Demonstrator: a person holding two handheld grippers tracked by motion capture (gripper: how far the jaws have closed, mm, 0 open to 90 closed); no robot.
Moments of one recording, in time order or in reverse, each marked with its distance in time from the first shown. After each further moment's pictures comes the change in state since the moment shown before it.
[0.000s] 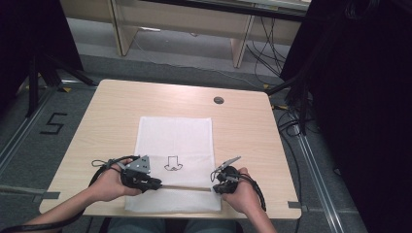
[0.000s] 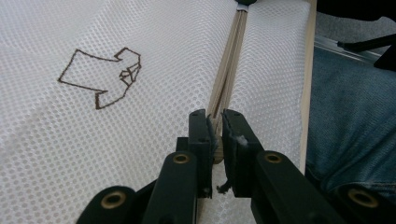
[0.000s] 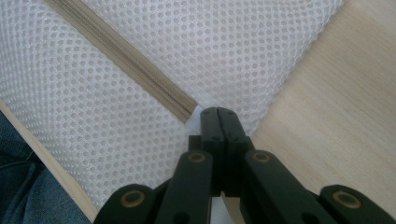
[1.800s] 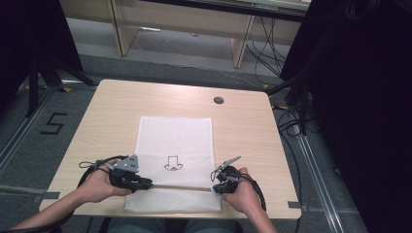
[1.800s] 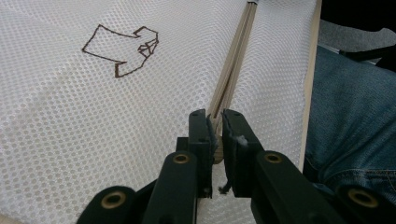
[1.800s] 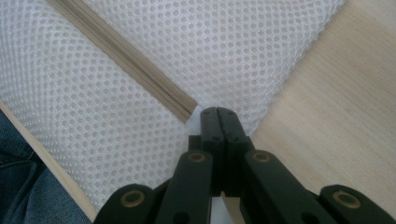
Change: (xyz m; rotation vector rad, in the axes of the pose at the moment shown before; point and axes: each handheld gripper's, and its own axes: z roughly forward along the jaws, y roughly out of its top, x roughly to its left) left arm 0.006 -0.019 -0.019 -0.007 0.020 -0.049; right arm 0.000 0.000 0.000 0.005 0.003 0.009
